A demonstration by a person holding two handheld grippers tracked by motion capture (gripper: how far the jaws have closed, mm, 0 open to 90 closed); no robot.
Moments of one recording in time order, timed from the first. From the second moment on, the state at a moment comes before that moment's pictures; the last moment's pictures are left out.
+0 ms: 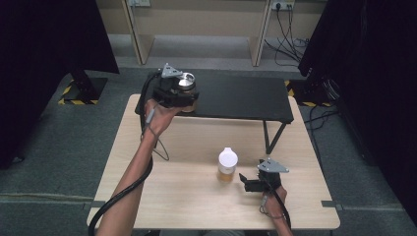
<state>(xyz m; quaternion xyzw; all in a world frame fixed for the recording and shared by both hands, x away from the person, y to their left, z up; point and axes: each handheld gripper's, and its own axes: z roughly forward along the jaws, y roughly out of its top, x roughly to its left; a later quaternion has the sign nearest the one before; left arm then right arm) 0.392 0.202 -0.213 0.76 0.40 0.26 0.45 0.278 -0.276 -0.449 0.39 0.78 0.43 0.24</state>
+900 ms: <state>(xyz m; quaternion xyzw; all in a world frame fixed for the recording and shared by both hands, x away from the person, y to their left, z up) 0.420 0.190 -0.230 0.72 0.47 0.28 0.44 0.278 -0.277 -0.450 0.39 0.77 0.44 0.24</state>
